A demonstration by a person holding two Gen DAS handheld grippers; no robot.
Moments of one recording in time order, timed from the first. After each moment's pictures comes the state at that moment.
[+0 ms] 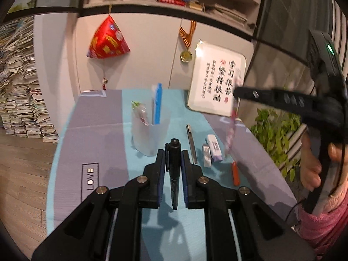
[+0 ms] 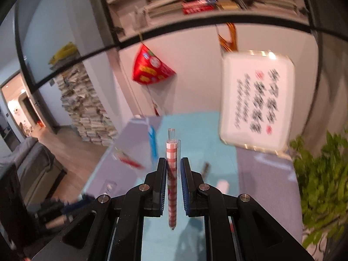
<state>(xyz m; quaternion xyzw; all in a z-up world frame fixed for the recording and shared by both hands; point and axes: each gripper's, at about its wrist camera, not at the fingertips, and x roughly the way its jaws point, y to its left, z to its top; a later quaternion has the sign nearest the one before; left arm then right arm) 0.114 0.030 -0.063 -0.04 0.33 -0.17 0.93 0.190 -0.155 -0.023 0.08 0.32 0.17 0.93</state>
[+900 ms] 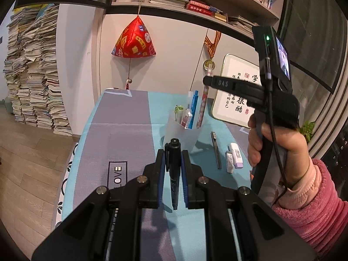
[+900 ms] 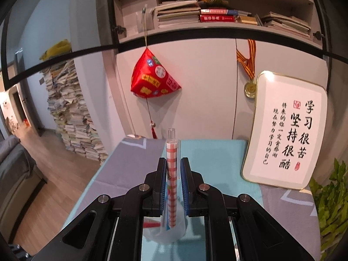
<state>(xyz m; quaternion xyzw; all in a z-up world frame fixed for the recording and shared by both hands) 0.123 0.073 -0.070 -0.07 0.32 -0.12 0.94 0.266 -0.068 -0.048 0.04 0.28 0.13 0.95</state>
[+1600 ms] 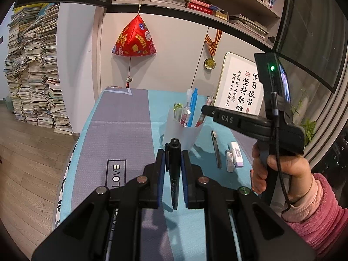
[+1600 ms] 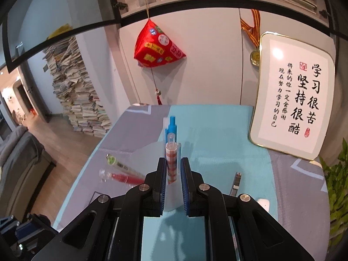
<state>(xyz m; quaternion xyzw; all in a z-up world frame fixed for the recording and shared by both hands) 0.121 0.071 -0.070 -0.07 0.32 -0.11 0.94 0.253 -0.076 -0.087 0.04 0.36 0.16 0.92</state>
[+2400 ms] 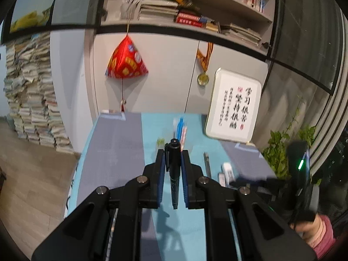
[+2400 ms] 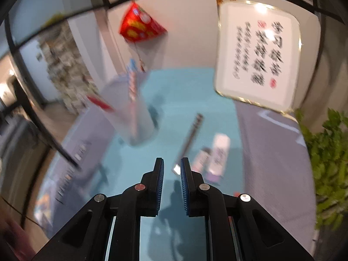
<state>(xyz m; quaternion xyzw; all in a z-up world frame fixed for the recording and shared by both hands) 0.136 0.045 -0.021 -0.04 0.28 -0.11 0.95 0.185 -0.145 -0.123 0.03 0.43 0.13 0.89</state>
